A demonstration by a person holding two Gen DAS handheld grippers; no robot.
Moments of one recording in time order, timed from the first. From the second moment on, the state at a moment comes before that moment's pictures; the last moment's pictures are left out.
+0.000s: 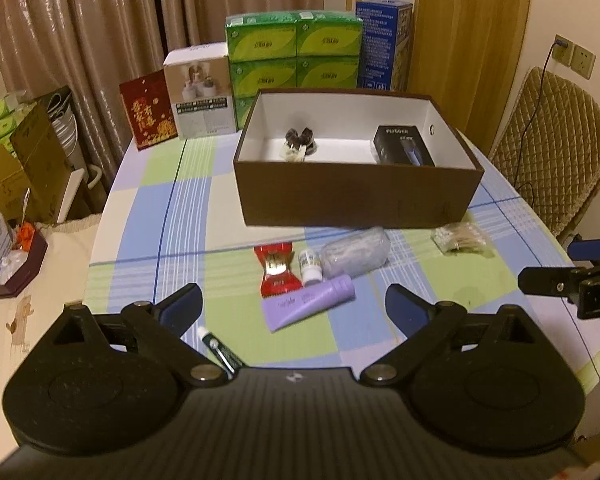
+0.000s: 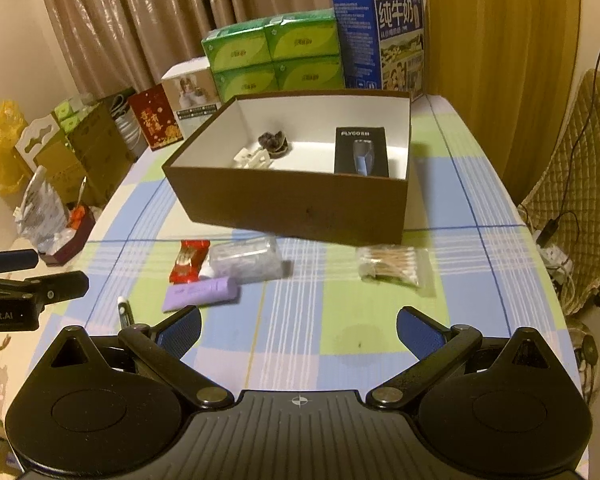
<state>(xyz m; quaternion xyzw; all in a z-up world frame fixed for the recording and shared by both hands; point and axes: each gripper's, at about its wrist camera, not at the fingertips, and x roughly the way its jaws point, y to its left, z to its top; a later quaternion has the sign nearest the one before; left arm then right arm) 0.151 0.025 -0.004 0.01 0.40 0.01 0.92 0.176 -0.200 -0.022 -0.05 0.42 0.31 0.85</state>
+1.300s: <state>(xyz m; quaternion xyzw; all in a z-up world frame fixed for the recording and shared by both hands) 0.143 0.067 -0.088 -0.02 0.47 0.06 0.88 0.193 -0.209 -0.102 -0.04 0.48 0.28 0.83</state>
